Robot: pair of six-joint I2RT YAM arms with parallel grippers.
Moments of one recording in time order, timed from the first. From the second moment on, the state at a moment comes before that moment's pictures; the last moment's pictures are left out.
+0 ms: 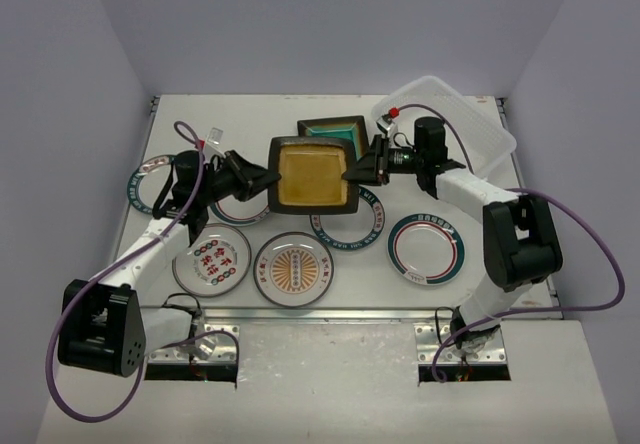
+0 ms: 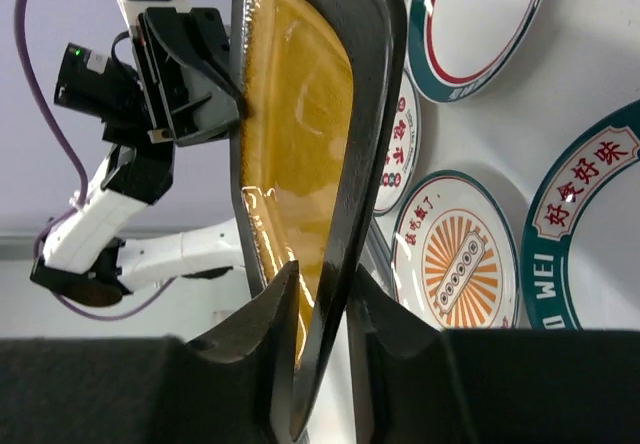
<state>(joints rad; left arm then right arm) -0.13 1.17 0.67 0.20 0.62 -1.08 0.24 1.69 1.00 0.27 -1.09 0.88</state>
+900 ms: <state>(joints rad) -0.15 1.01 1.04 -0.26 0.07 -0.68 0.02 1.50 0.91 0.23 -0.93 1.01</state>
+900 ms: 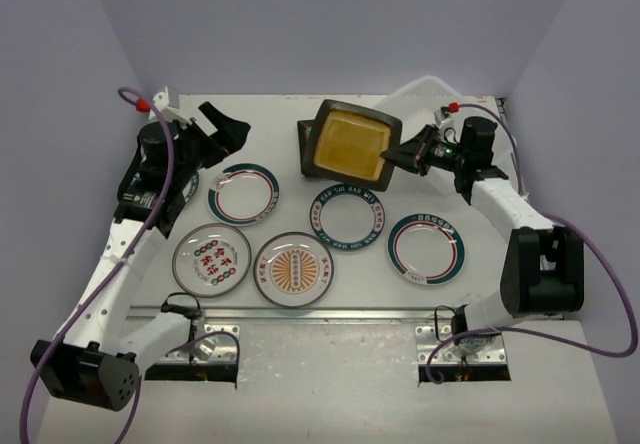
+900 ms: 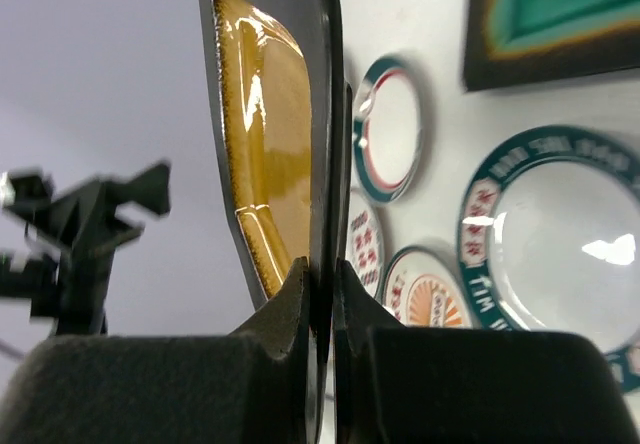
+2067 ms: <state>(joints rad) -0.15 0.74 0.66 -0.33 0.35 -0.39 -0.25 1.80 1.33 -0.24 -0.15 0.73</state>
